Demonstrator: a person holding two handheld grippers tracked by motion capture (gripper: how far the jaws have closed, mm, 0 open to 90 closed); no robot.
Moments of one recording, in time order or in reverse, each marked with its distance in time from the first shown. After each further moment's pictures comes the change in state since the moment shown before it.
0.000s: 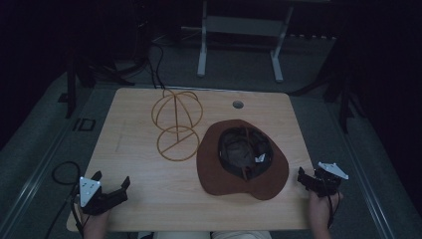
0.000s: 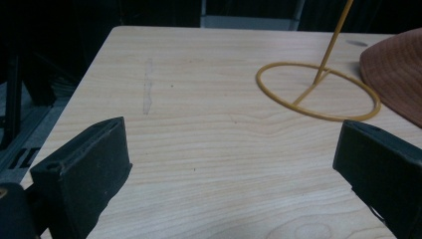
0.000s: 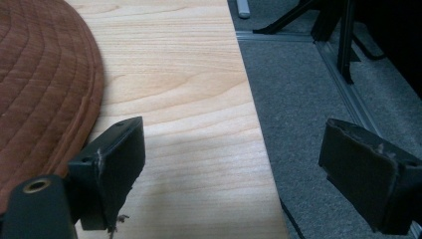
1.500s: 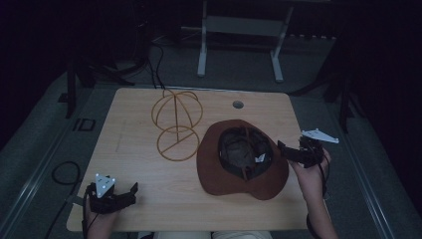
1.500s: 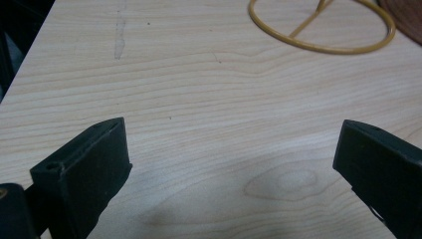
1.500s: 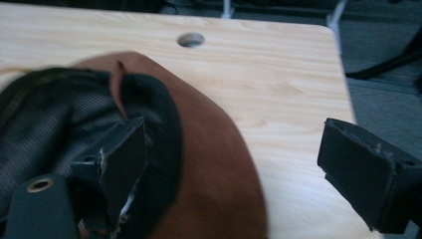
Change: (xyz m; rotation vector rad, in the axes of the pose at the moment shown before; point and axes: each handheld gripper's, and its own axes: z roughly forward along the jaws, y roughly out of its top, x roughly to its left) left arm -0.021 0.002 0.010 0.247 -0.001 0.071; right arm 0.068 0.109 -0.031 -0.048 0.320 -0.096
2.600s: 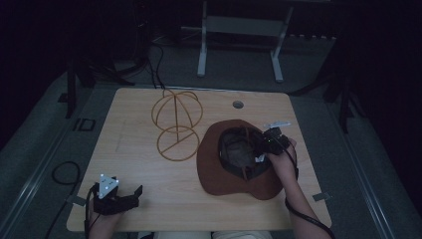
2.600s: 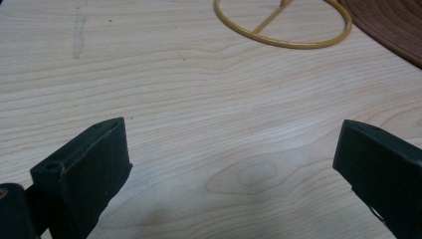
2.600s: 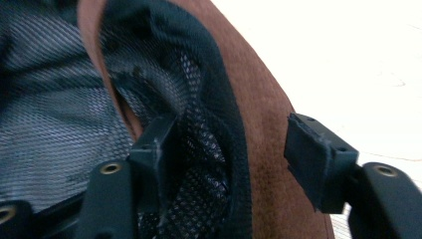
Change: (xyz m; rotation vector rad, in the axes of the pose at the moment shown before) left arm -0.006 0.001 -0.001 0.009 -0.089 0.006; right arm 0.037 0.000 0.108 0.278 0.005 -0.213
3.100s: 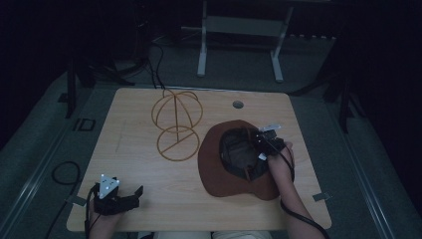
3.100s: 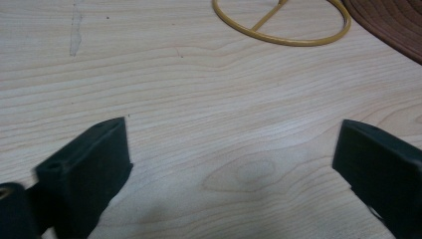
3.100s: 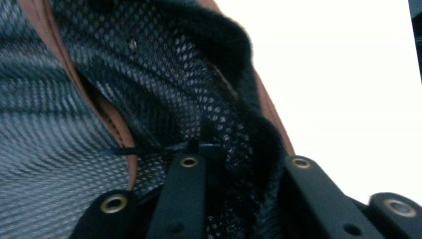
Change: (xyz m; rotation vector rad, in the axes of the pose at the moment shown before) left arm 0.000 -0.001 0.000 0.007 0.000 -0.003; right arm 0.011 -0.005 0.013 0.013 -0.159 -0.038
